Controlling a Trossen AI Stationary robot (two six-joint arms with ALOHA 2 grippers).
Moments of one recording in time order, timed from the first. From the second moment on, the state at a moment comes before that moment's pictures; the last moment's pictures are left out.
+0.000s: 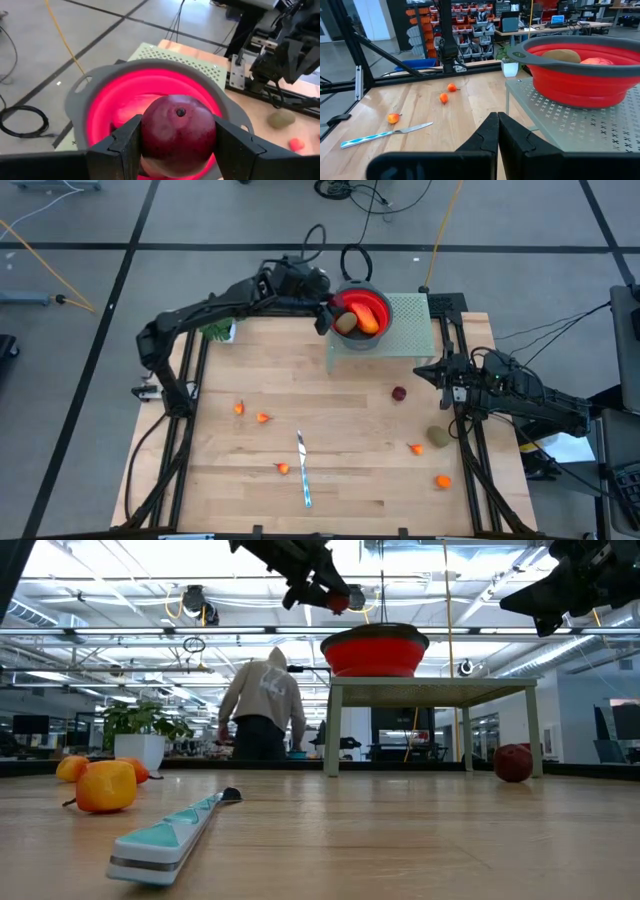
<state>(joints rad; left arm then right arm) 0.43 1.75 1.76 -0.47 0.14 -0.04 -0.26 0.12 0.36 -0.34 -0.10 0.07</state>
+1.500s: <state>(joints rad) 0.46 1.86 1.76 -0.50 0.16 -0.02 -0.26 0.12 0.36 -0.34 -0.10 0.06</state>
